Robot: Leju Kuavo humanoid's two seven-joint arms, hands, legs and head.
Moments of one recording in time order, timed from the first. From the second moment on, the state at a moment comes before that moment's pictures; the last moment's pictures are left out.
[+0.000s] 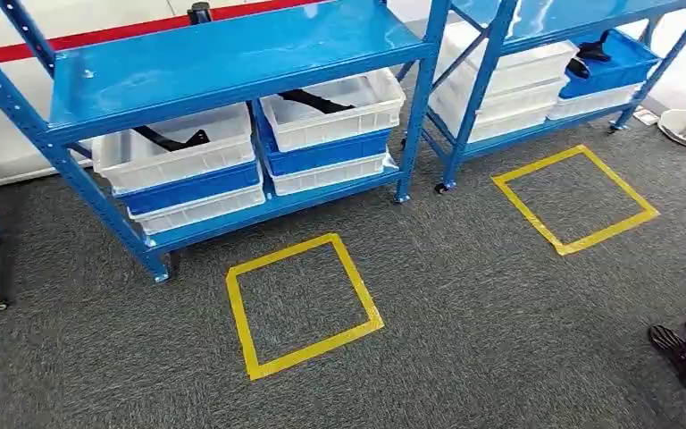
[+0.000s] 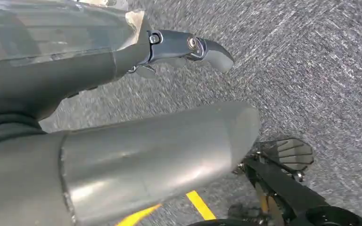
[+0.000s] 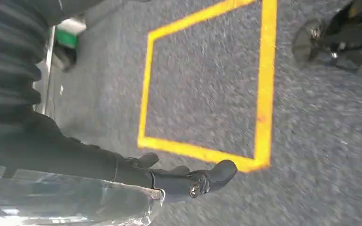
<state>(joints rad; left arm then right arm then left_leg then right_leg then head) -0.05 0.08 -0.96 -0.18 0.83 0.16 -0.19 0.00 -0.03 0.01 -0.18 0.49 -0.15 0.05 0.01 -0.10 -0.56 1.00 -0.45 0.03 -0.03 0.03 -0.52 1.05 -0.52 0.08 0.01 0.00</state>
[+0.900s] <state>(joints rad) -0.05 0.08 -0.96 -0.18 0.83 0.18 -0.18 -0.01 -0.04 0.02 -0.18 0.48 -0.17 0.04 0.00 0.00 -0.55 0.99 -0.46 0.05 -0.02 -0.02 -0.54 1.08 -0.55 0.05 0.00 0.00</state>
